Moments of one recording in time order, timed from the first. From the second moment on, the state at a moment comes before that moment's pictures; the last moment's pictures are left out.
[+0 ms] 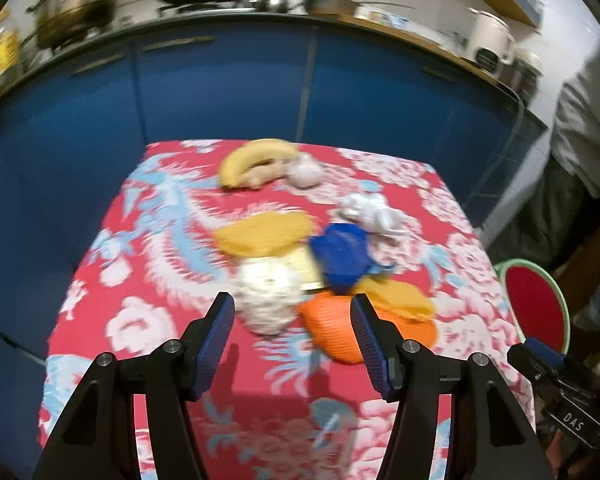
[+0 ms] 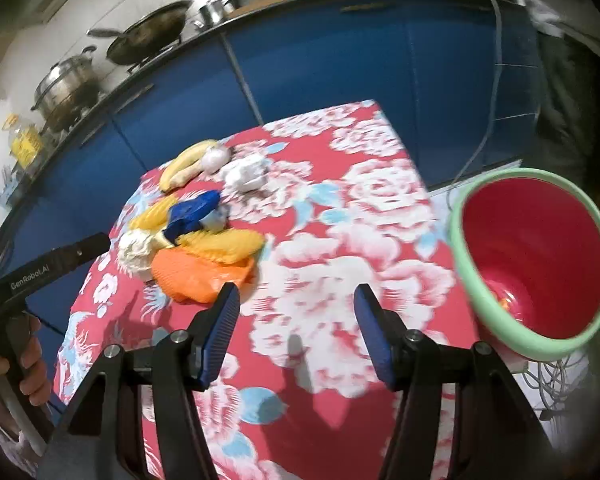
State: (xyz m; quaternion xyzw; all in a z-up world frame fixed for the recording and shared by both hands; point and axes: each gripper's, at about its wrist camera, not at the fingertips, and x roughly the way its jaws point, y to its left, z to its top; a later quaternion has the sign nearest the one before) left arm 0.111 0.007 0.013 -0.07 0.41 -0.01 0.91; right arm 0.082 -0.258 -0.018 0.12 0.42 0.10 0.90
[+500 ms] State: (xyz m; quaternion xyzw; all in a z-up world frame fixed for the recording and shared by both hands) left arm 0.120 0.046 -0.018 -0.11 0.43 0.00 0.89; right arm 0.108 -0.207 -0.037 0.10 0.45 0.14 0.88
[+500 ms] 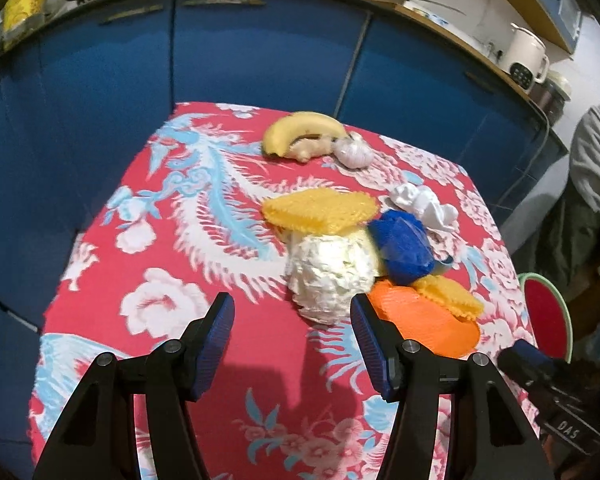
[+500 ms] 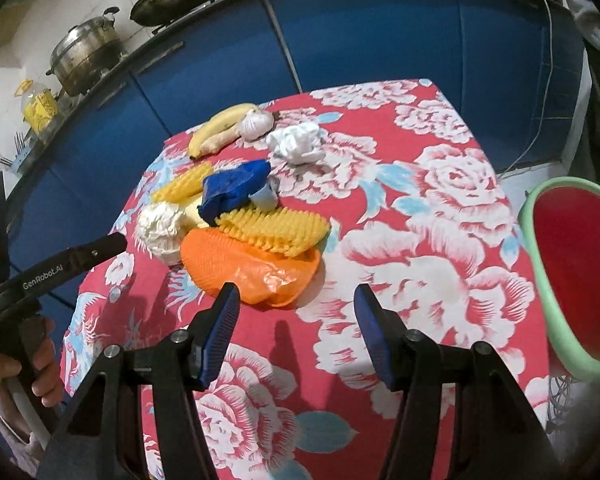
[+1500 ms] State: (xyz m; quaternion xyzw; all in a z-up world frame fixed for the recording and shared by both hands) left arm 0.157 0.031 -0.049 -0.12 0.44 -0.06 0.89; right arm 0.150 -0.191 -0.051 0.10 0.46 0.13 0.87
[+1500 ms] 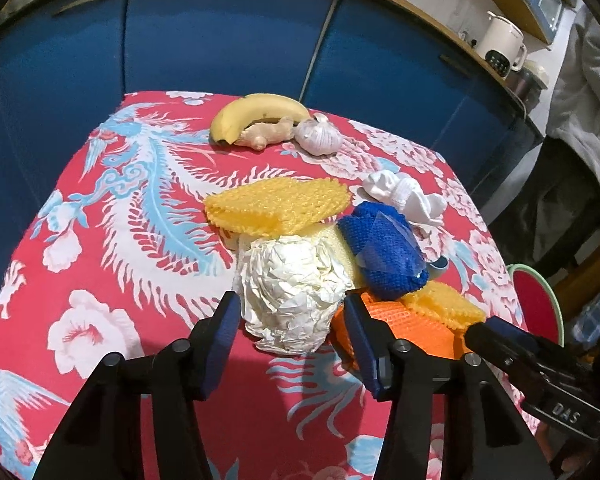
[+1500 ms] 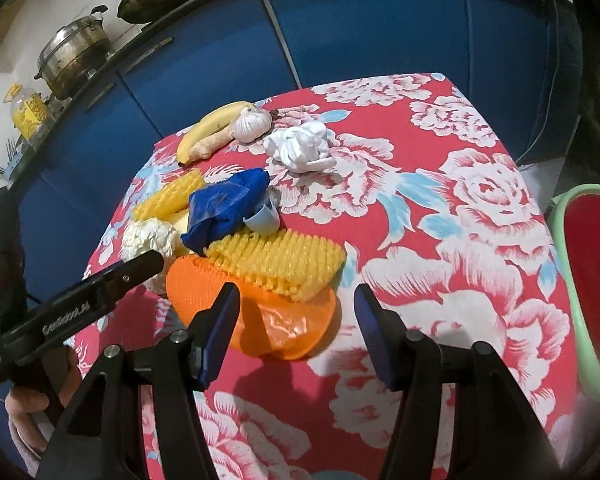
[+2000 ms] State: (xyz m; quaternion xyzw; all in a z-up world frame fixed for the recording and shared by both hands) left arm 0.160 0.031 -0.052 -0.13 0.43 -0.07 0.89; right arm 0.166 -0.185 -0.065 0.10 0.46 0.12 0.87
